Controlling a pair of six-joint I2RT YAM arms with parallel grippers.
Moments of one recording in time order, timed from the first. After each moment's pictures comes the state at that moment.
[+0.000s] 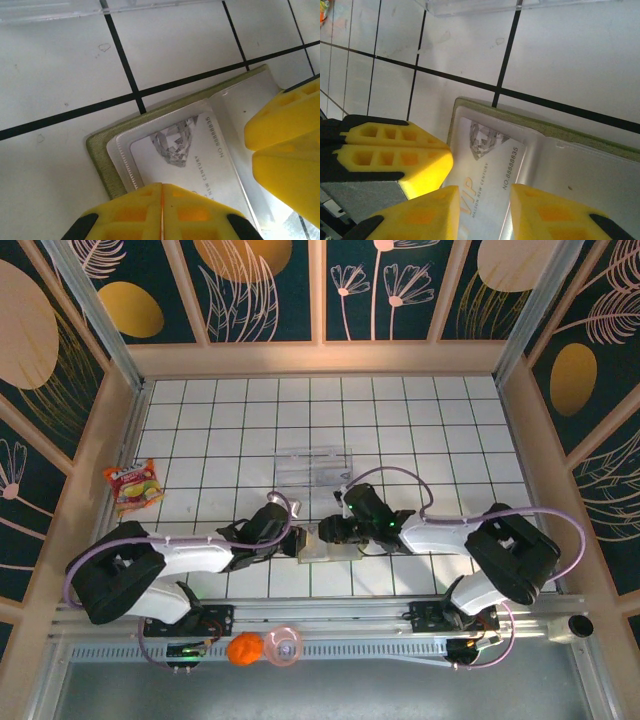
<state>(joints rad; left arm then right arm) -0.89 1.41 0.41 0.21 0.07 -0.69 0.87 1.49 0.56 0.15 -0.29 0.78</state>
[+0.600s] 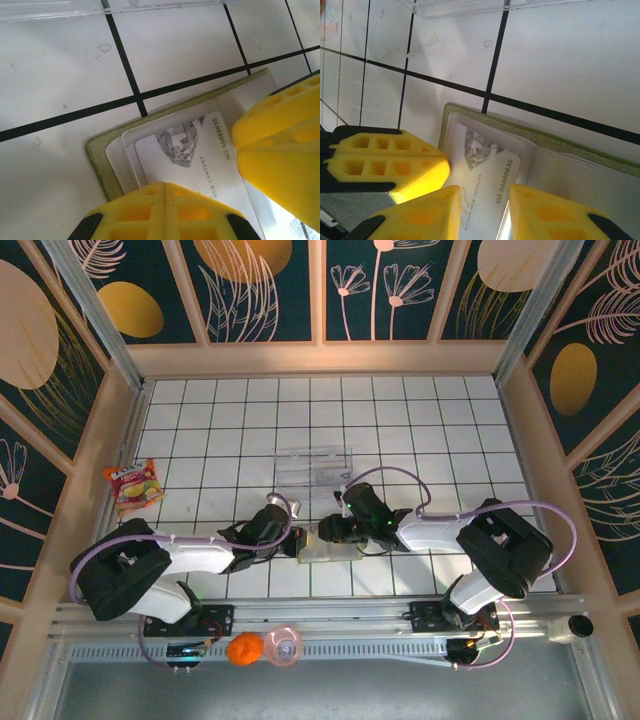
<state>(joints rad) -0.89 1.43 0.38 0.28 0.07 -0.71 0.86 1.53 0.56 0.17 -0.30 0.79</state>
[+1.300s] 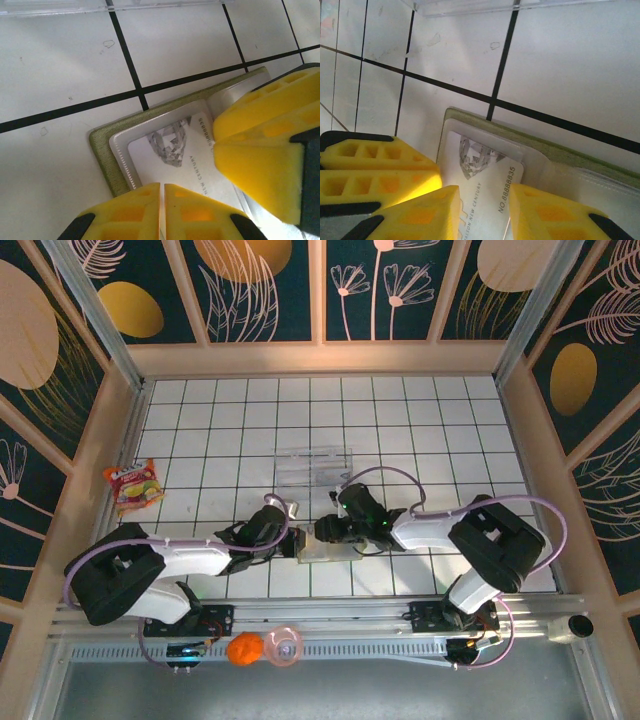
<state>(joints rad) -0.89 1.40 0.37 0.27 0.07 -0.72 0.89 1.58 0.59 0.20 -0.28 0.78</state>
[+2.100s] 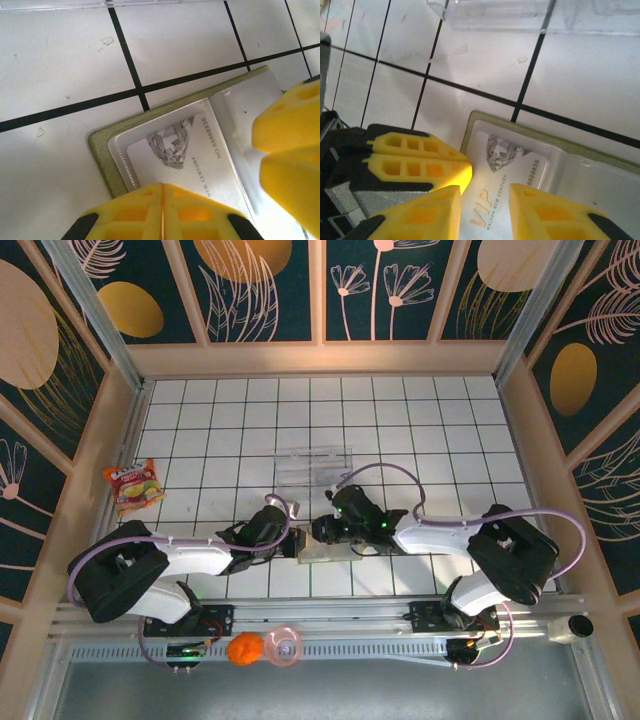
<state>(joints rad) -0.89 1.42 0.37 0.29 0.08 -0.72 0.96 1.48 0.63 0.07 -0.15 0.74</state>
